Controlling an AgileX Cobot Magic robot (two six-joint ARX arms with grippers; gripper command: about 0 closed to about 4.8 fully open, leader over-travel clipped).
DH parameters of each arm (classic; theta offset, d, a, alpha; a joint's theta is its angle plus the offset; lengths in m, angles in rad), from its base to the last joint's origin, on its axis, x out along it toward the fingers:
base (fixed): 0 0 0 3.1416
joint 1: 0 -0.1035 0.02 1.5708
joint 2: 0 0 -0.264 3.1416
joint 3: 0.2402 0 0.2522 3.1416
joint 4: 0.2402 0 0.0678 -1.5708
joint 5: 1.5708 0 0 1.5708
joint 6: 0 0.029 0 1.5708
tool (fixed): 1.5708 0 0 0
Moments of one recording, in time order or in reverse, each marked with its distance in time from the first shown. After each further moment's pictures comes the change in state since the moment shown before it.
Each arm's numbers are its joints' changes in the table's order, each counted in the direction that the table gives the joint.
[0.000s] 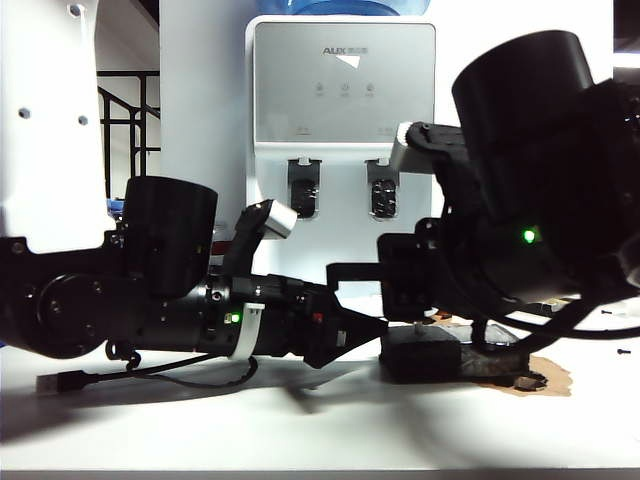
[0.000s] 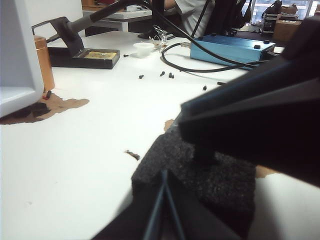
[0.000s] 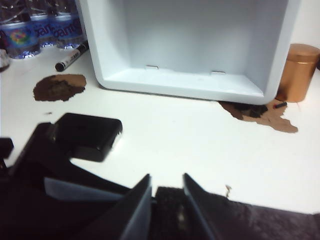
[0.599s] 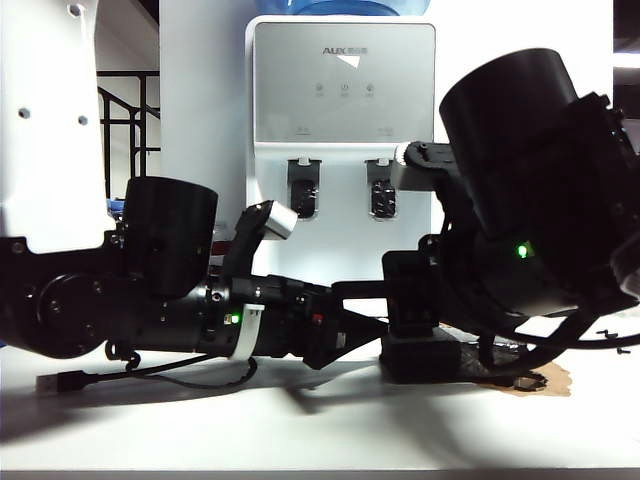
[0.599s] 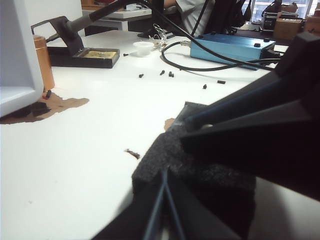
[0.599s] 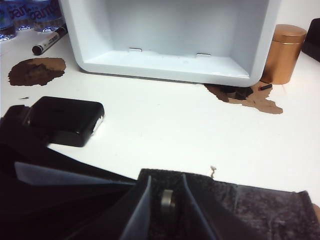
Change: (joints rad) left arm 0.000 0.000 0.000 0.005 0.000 0.008; right arm 0.000 0.013 0.009 0.066 0.047 0.032
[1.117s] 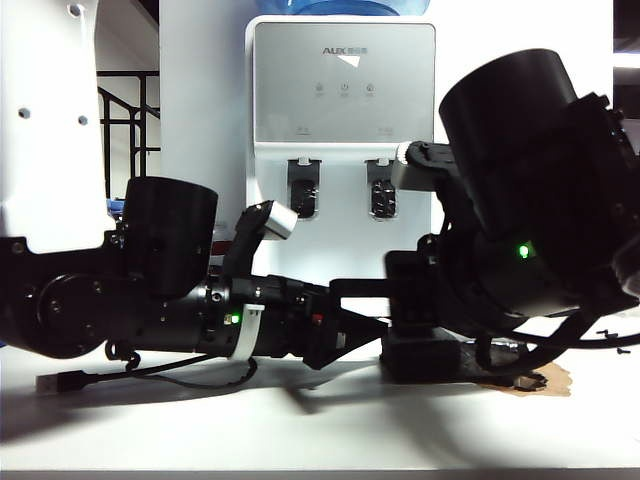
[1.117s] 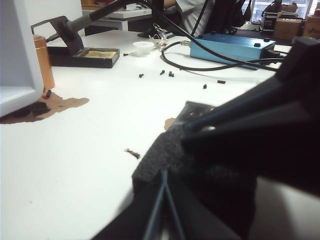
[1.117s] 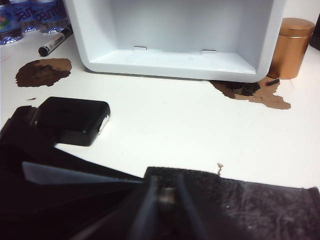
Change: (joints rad) left arm 0.000 0.000 0.000 0.000 0.000 0.000; right arm 0.000 0.000 0.000 0.005 -0.019 0.024
